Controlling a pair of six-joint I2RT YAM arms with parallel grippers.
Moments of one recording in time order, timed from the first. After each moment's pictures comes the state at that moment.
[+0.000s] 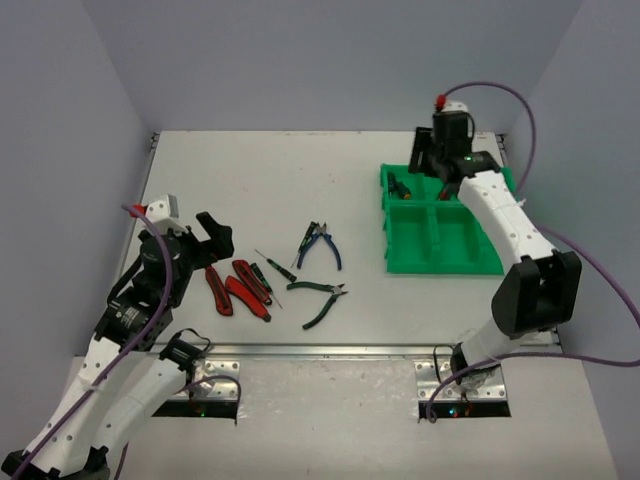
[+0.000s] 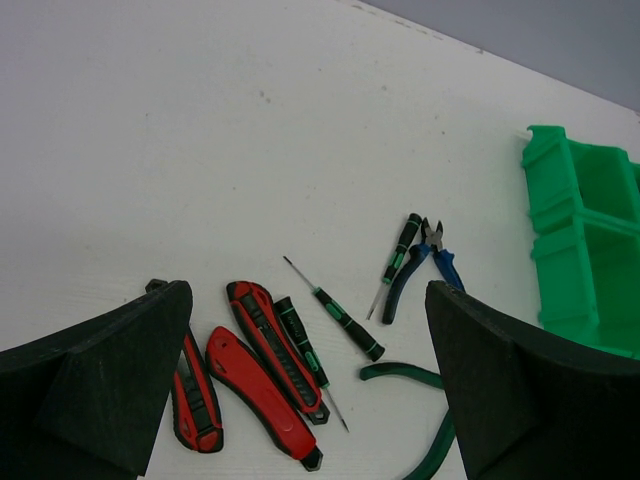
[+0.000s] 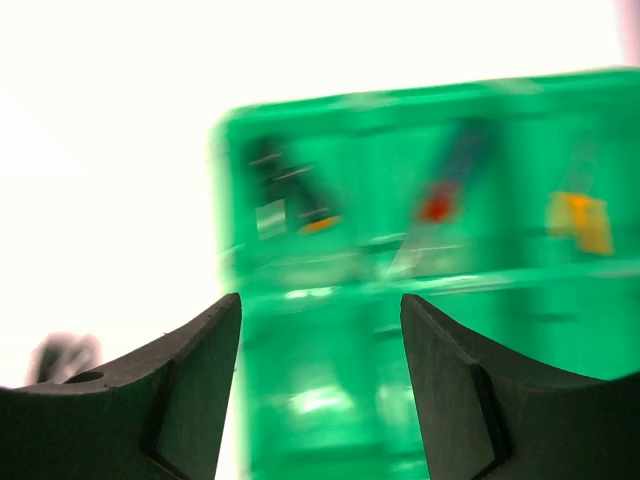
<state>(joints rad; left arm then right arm) -0.38 0.56 0.77 -0.57 -0.38 -0.49 0.10 1.65 1.49 -0.53 0.28 0.22</state>
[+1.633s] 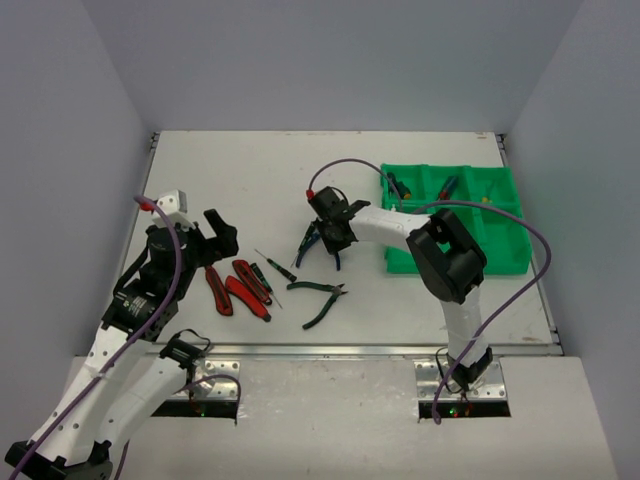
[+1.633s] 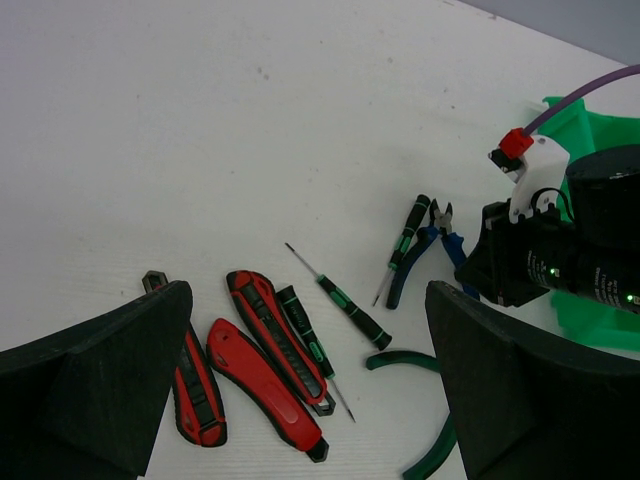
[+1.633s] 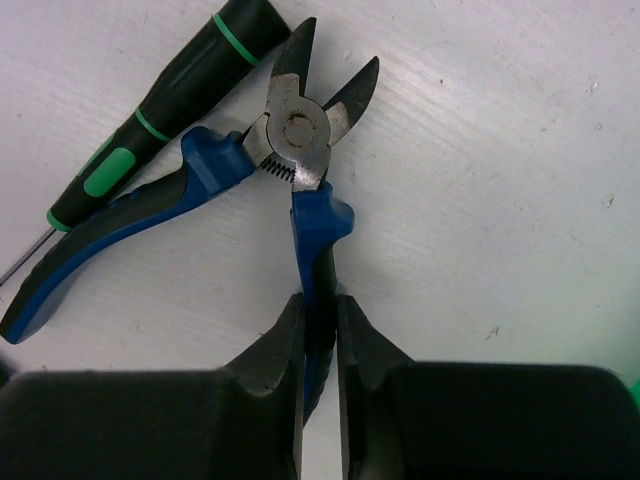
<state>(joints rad) -0.35 0.62 0.77 -0.56 -0.33 -0.48 0.70 2.07 1.37 -0.41 0.17 0.22</state>
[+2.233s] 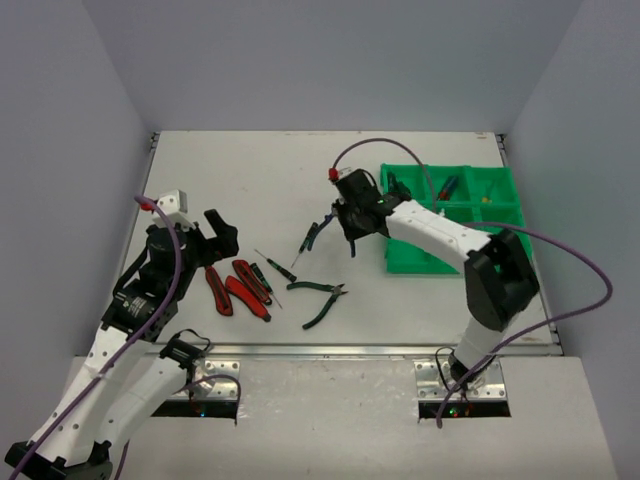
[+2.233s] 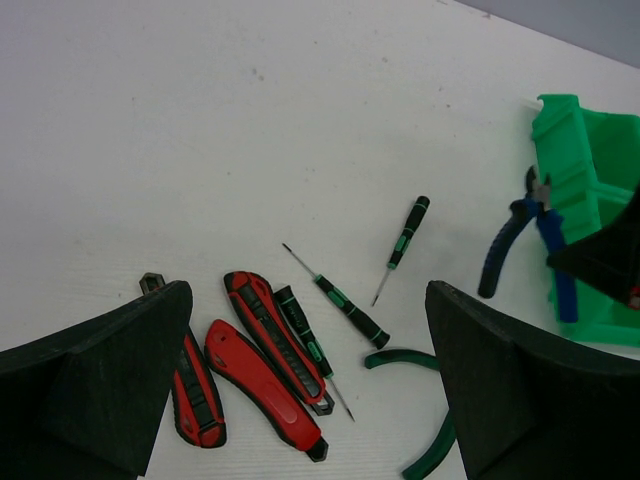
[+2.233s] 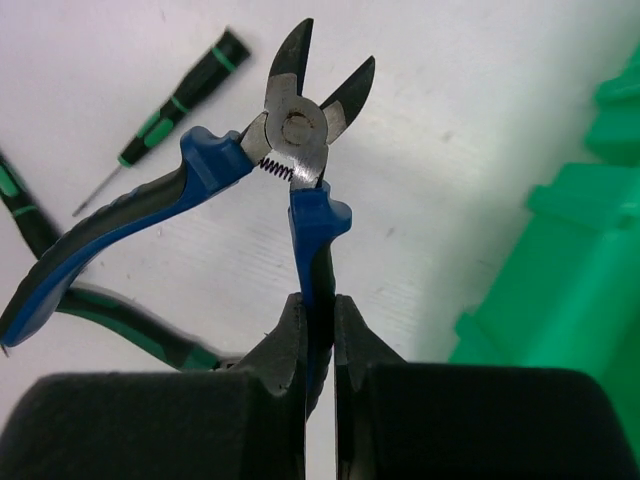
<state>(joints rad) -0.35 0.62 0.77 -0.56 -0.32 -0.47 0.64 1.75 1.27 -0.50 0.16 0.21</state>
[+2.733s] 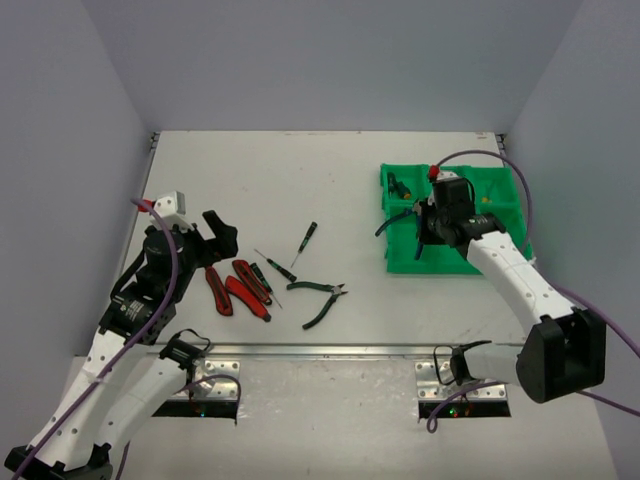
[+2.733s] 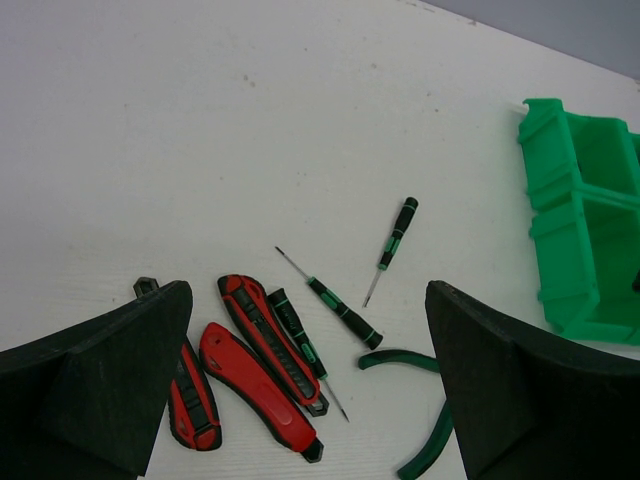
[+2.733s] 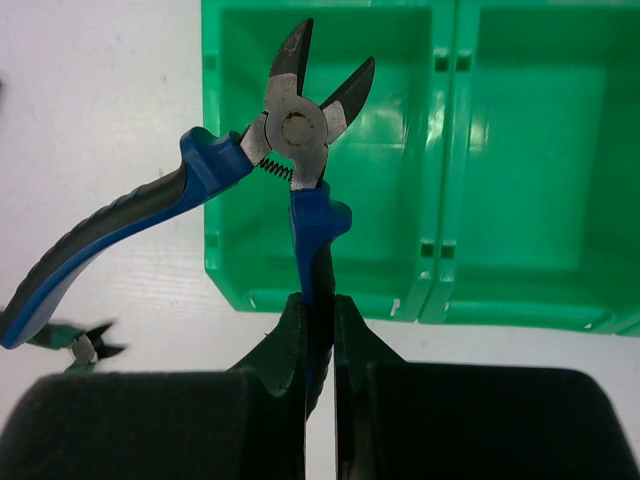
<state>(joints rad) -0.35 0.60 0.77 -0.56 -0.30 -0.47 0.24 1.26 0.92 -0.52 0.09 0.24</state>
